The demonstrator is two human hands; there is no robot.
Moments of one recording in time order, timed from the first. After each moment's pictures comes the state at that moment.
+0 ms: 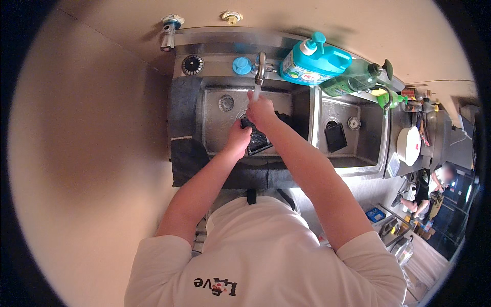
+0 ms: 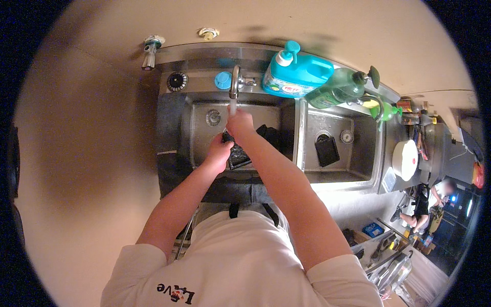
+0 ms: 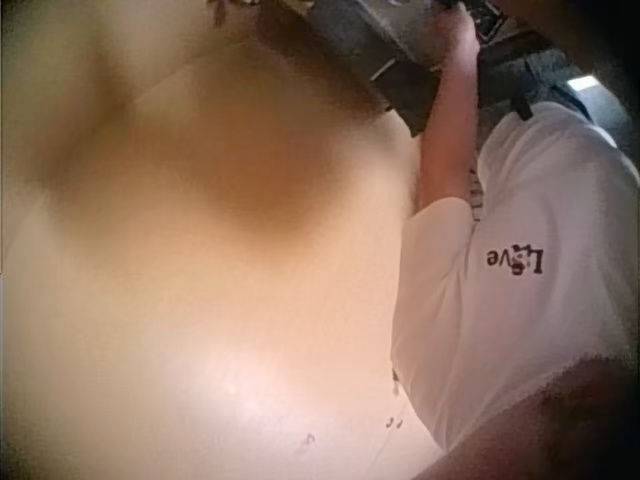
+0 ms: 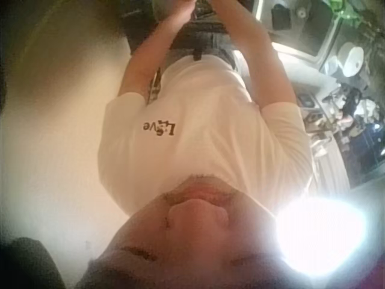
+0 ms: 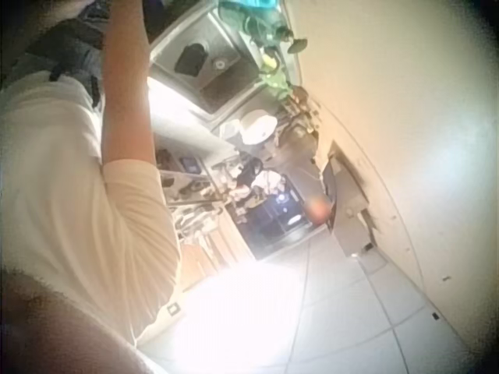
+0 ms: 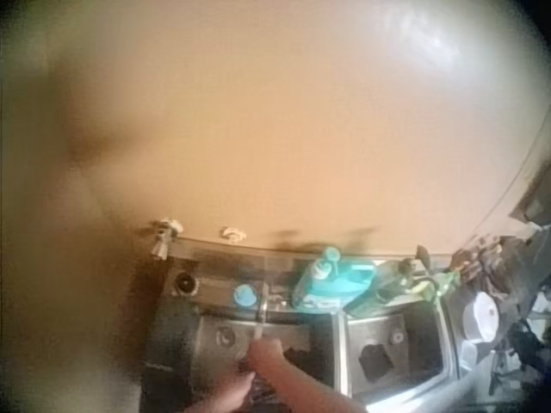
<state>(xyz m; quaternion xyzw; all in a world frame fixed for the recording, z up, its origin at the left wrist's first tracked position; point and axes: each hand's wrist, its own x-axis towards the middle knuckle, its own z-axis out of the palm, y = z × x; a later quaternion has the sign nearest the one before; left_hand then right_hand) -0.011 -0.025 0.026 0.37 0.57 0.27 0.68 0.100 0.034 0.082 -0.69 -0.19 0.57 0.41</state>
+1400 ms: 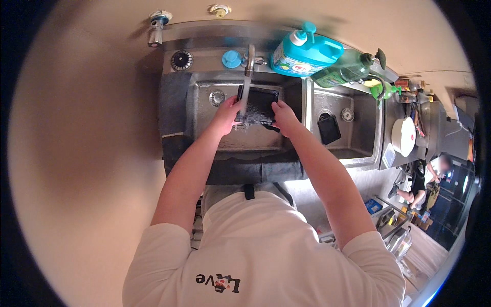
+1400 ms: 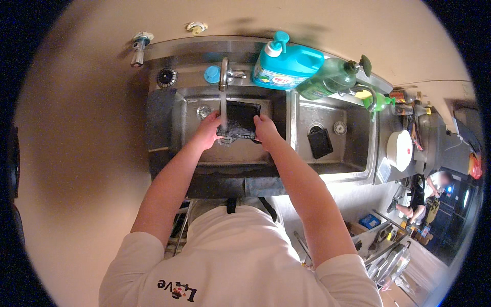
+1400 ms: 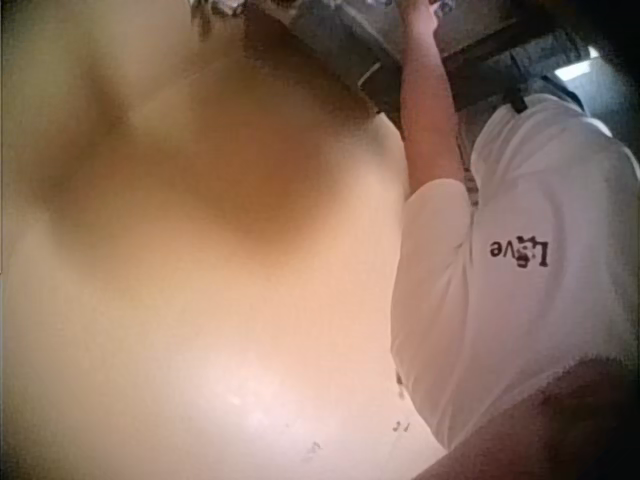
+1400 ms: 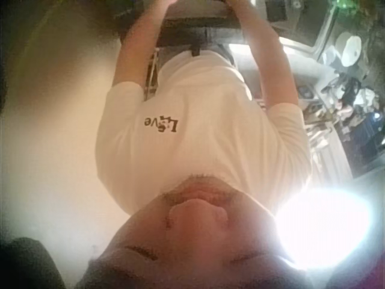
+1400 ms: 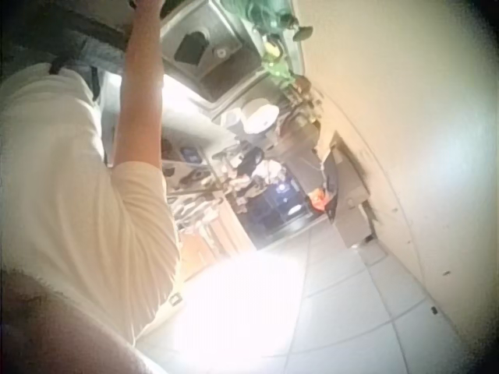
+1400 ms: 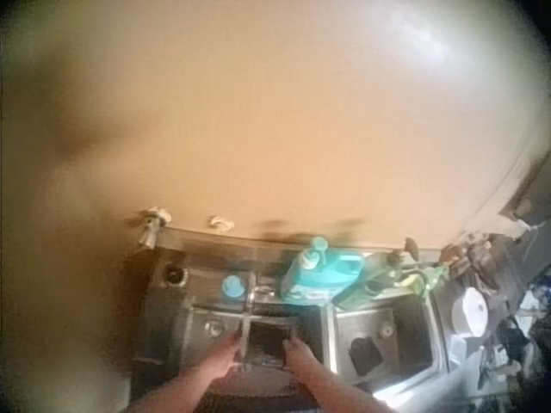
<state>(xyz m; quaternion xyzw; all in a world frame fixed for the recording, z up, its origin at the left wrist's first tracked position) -0.013 0.036 0.023 0.24 0.43 0.22 0.84 0.183 -0.033 0.075 -0.74 -0.11 0.58 0.32</state>
